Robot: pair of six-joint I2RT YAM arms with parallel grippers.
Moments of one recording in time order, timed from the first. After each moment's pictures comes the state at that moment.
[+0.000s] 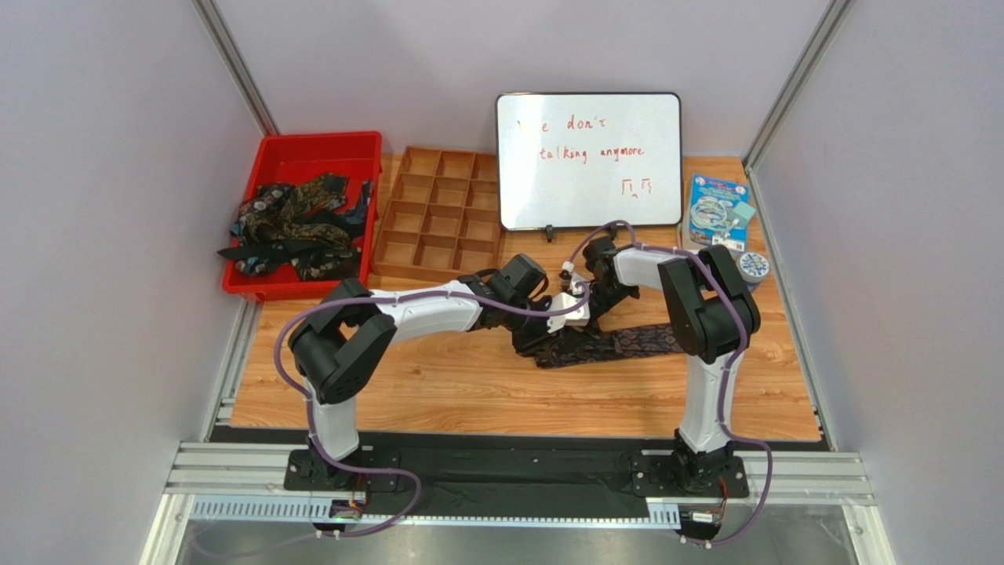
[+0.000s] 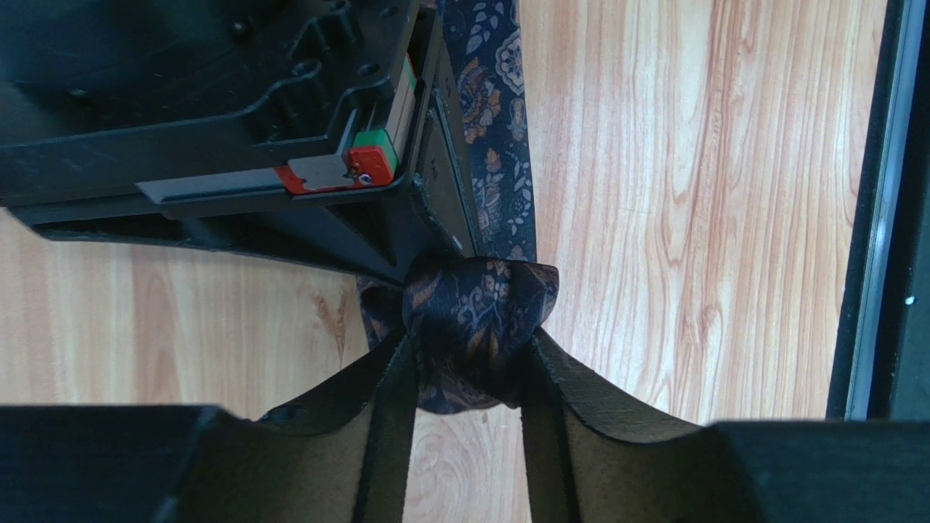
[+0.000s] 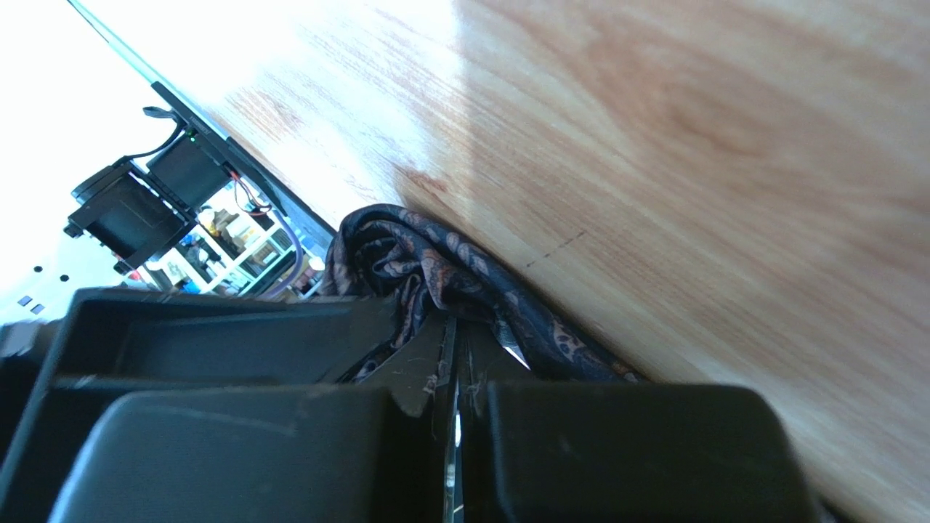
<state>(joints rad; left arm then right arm) -0.88 1.85 1.17 -0.26 0.50 0.47 0.35 2.02 1.16 -0.71 -0.81 0.33</state>
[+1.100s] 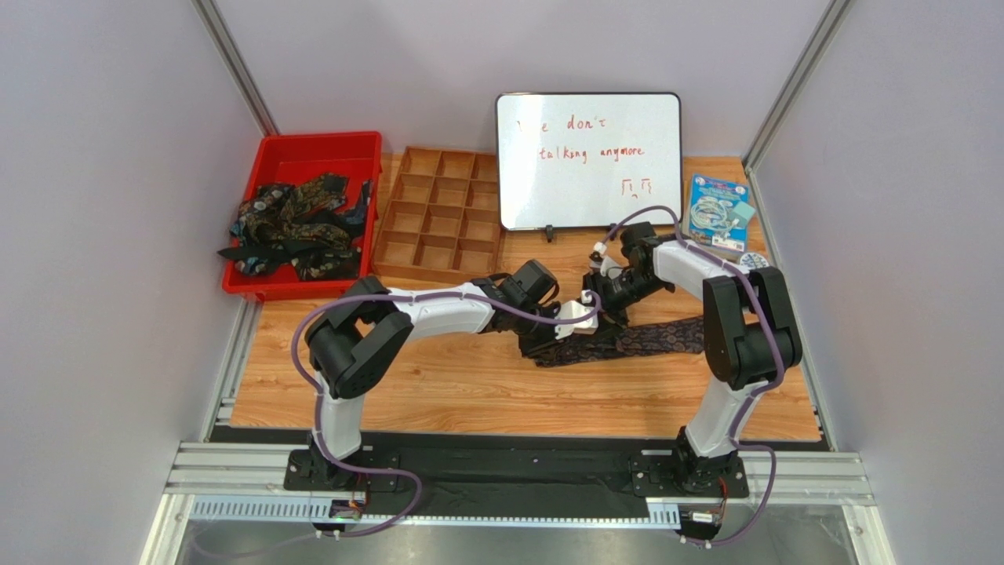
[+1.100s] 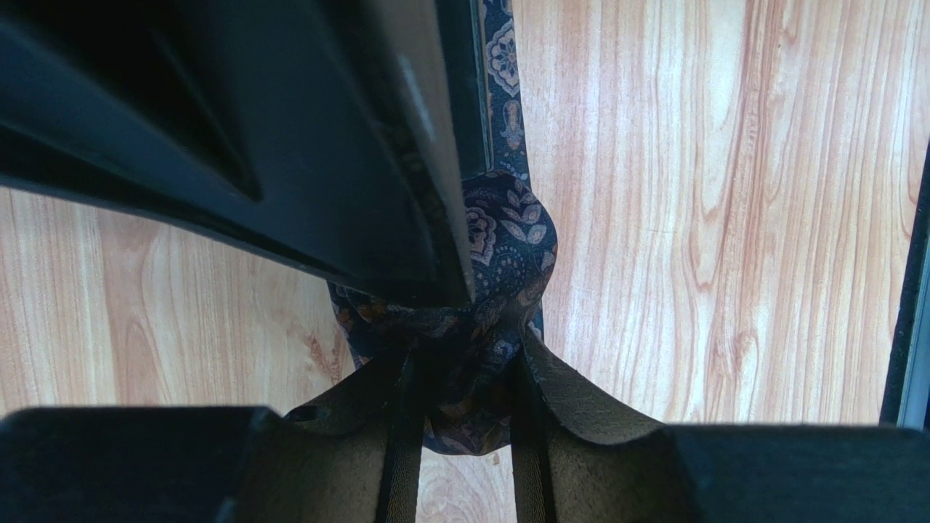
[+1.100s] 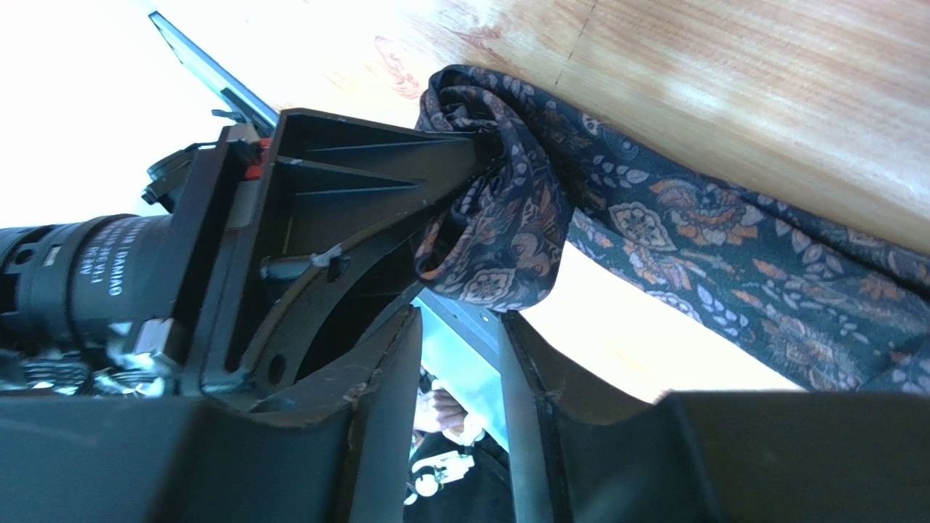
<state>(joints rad) -0.91 1.93 1.21 -0.26 0.45 0.51 0.22 1.80 1.12 -0.85 -0.84 0.26</state>
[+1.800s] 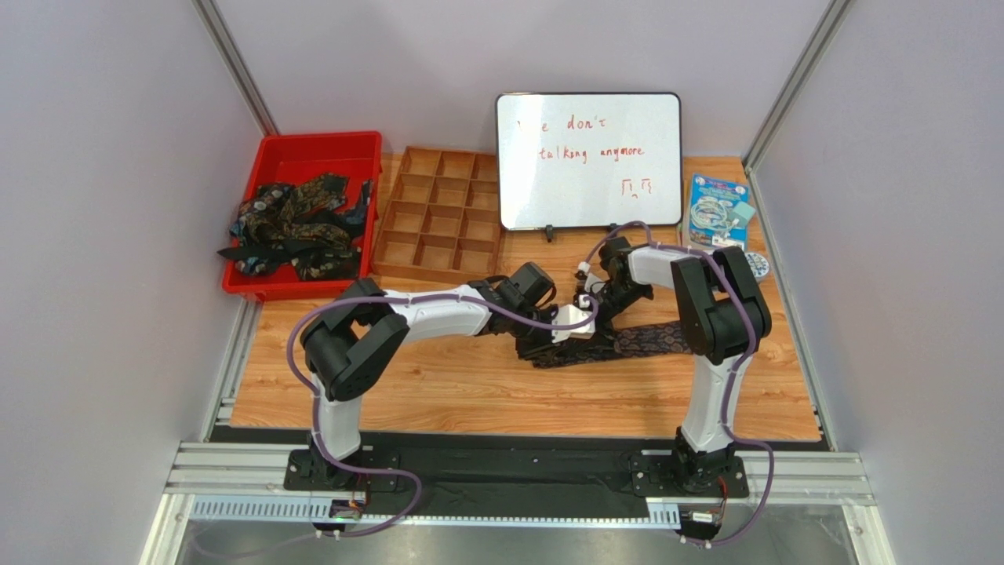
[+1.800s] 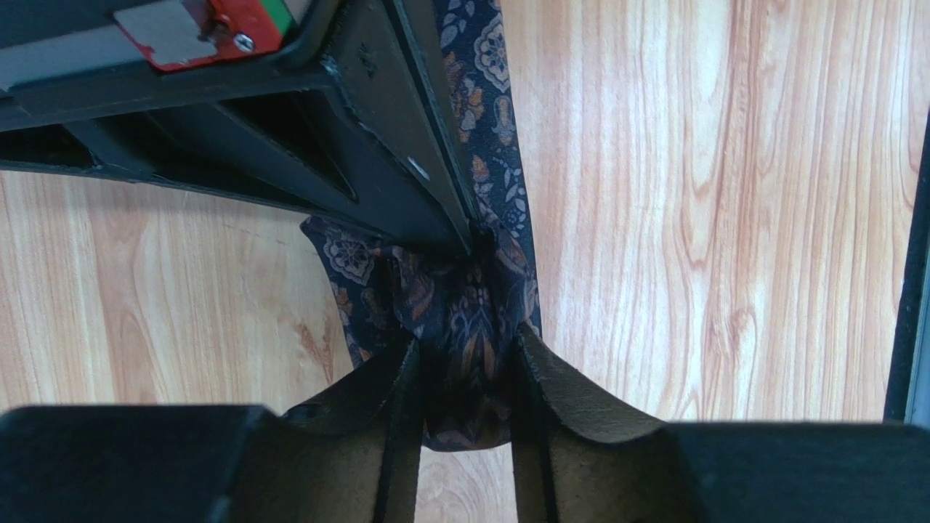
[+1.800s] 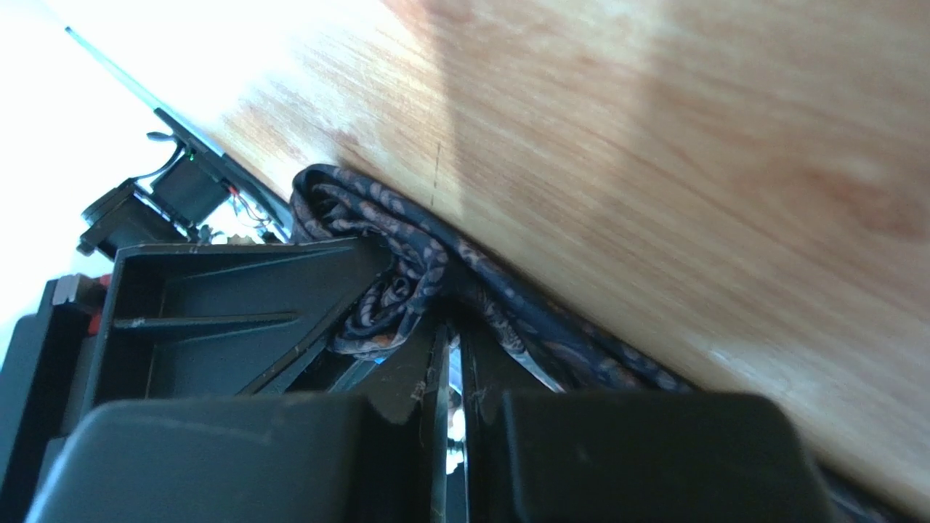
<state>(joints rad) -0.91 1.92 1.19 -0.26 0.46 0.54 0.28 1.99 1.13 -0.76 -0.78 0.30</state>
